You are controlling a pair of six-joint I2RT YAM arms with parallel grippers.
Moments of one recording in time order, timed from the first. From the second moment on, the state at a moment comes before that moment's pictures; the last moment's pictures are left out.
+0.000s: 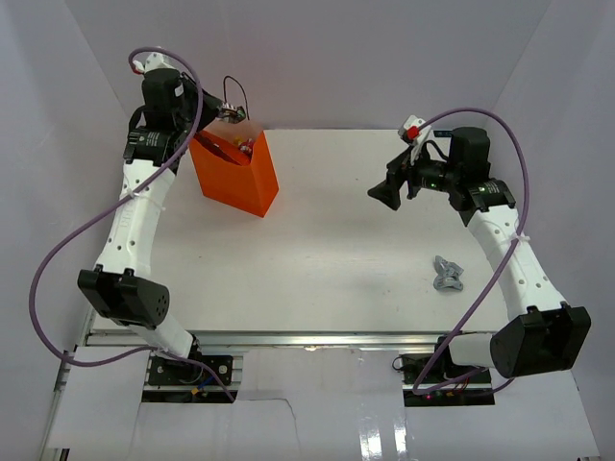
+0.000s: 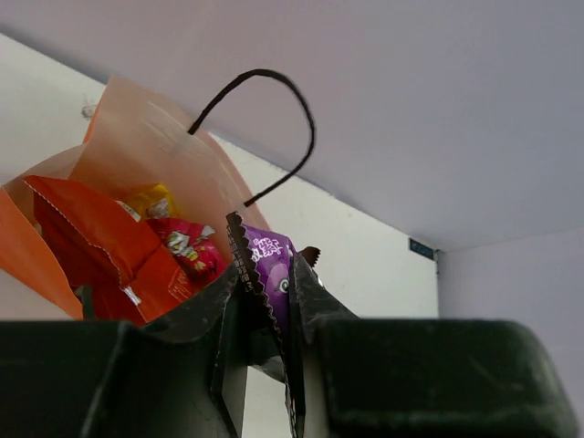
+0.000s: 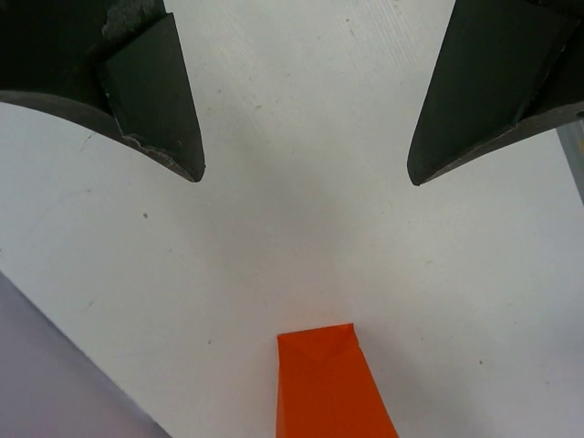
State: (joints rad) left arm -0.16 1.57 1.86 -0.51 -0.06 -0.69; right arm 0.18 1.30 1.31 -0.41 -0.80 -0.34
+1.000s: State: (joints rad) left arm -0.12 1.39 1.78 -0.50 0.10 -0.44; right arm 0.05 1.36 1.13 -0.82 -0.16 -0.50
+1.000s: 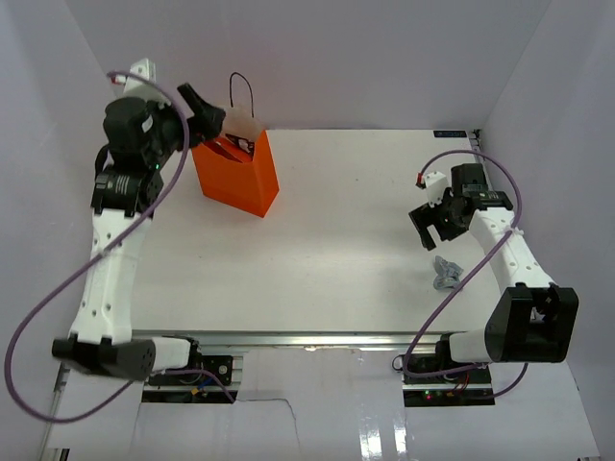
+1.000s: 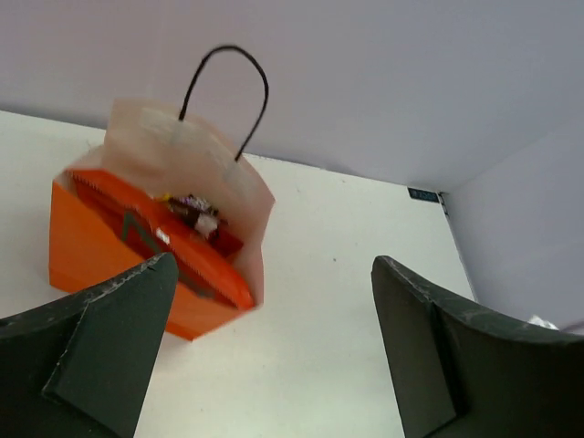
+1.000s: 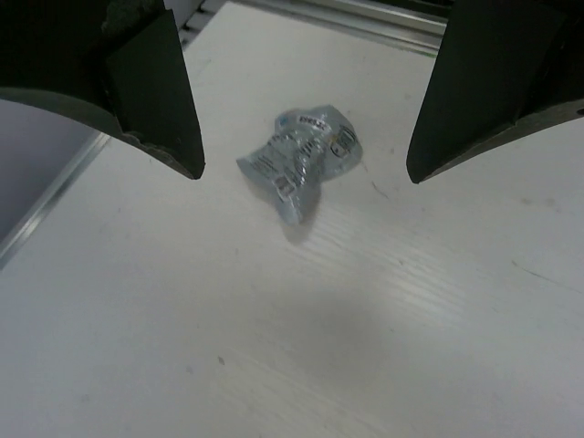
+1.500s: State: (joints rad) left arm -0.12 0.55 1.02 -0.48 0.09 -0.50; right arm -0.13 1.55 0.93 -0.84 -0.02 -0.31
